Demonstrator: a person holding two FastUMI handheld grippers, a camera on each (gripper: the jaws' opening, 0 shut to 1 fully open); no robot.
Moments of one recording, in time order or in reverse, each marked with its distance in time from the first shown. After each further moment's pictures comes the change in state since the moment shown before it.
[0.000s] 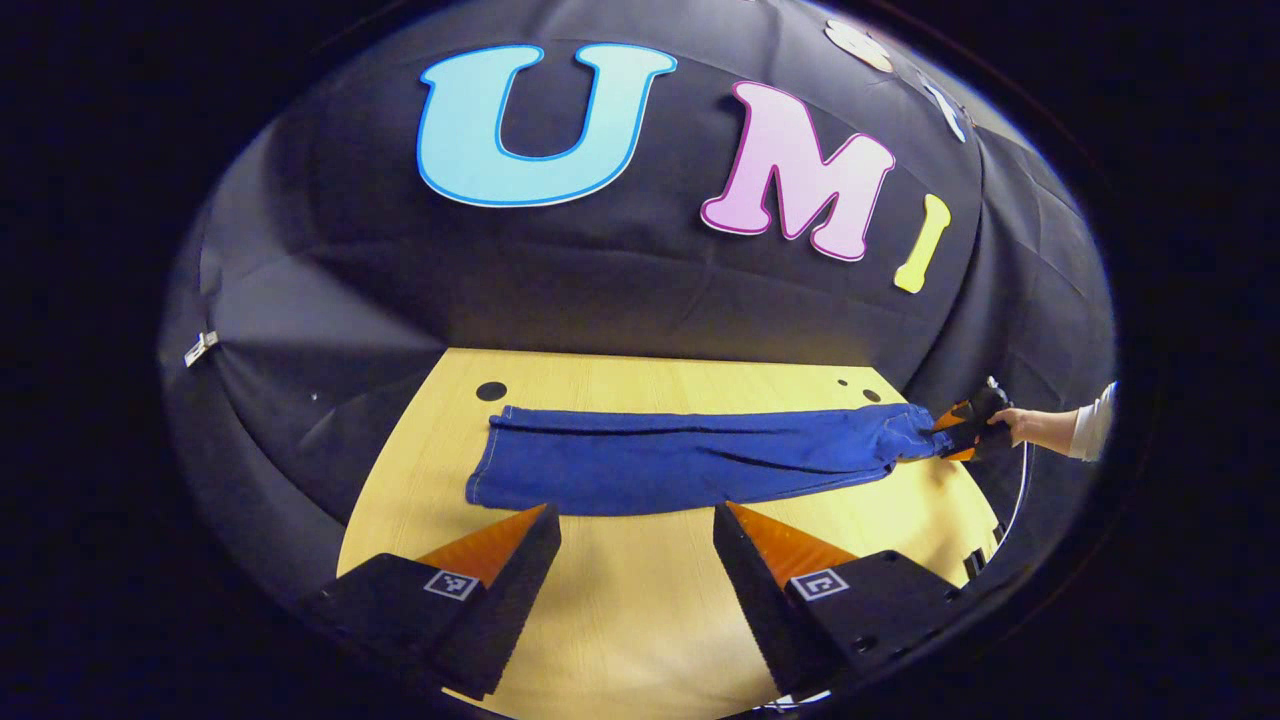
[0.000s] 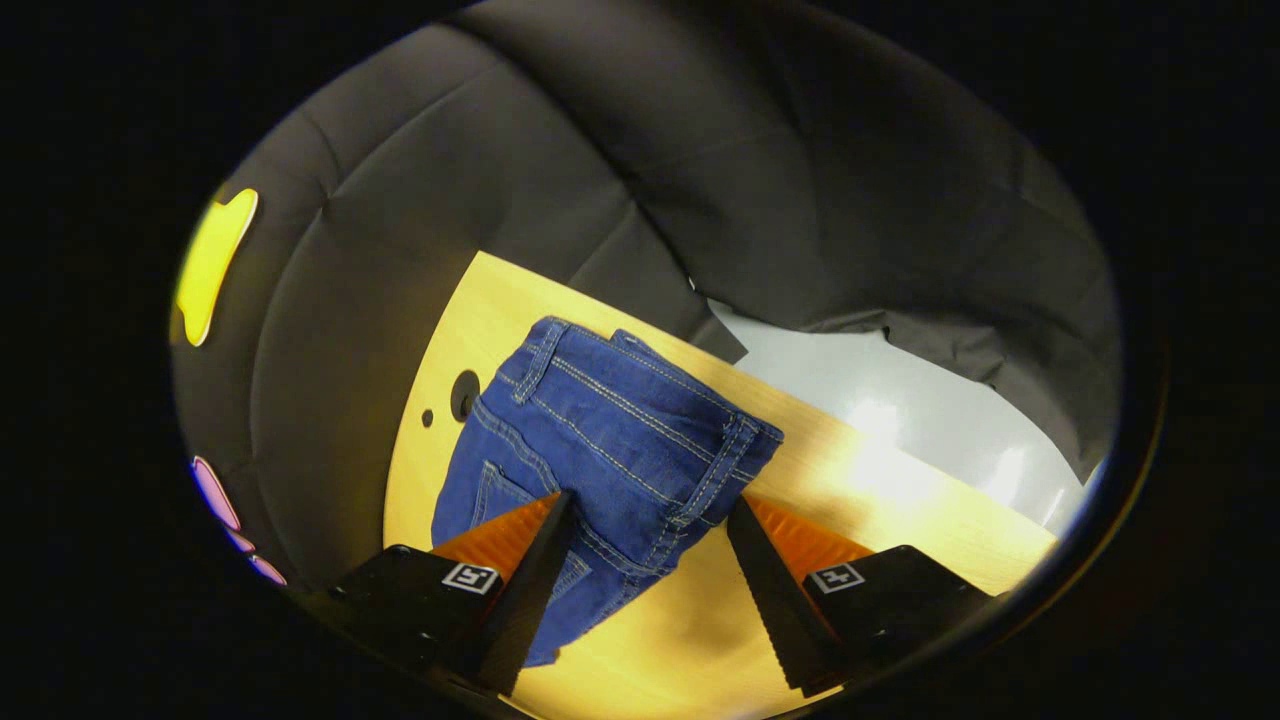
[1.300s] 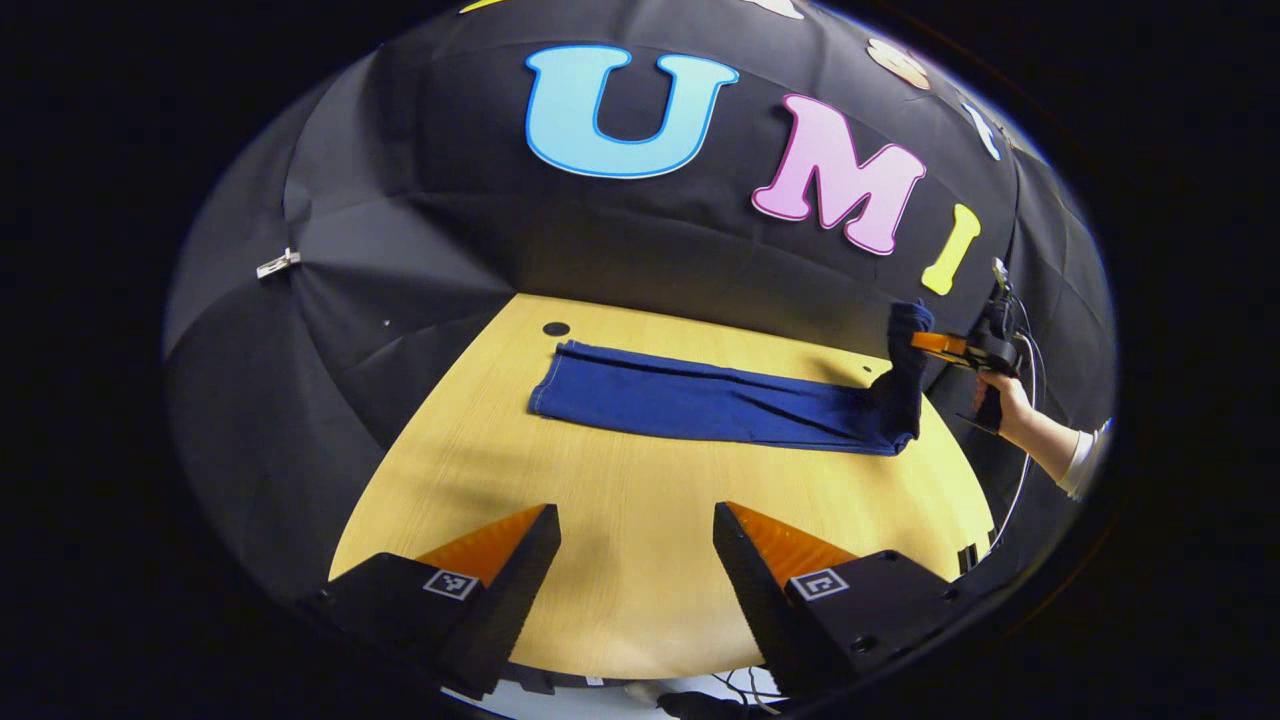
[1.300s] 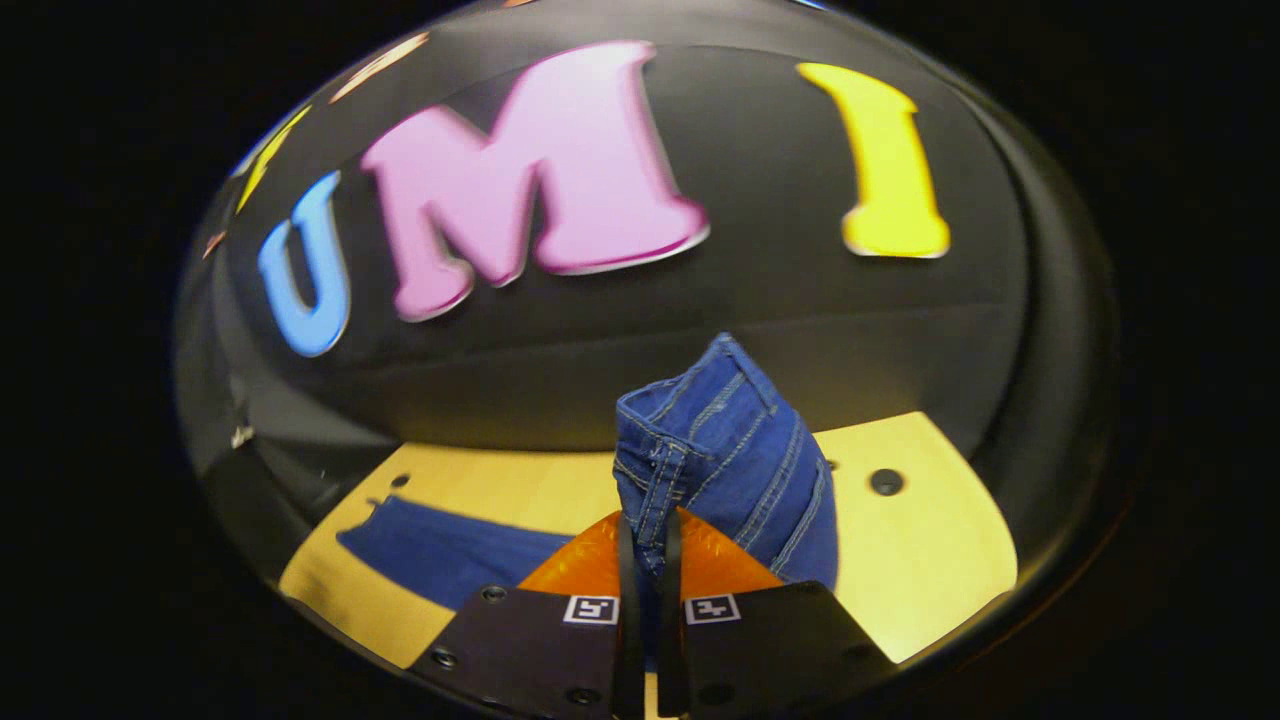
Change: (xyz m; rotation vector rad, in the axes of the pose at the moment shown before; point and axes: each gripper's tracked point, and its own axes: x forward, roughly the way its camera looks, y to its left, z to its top) left arm -0.084 0.030 -0.074 -0.108 0.044 0.120; right arm -0.311 0.134 -0.188 -1.016 -0.340 0.636
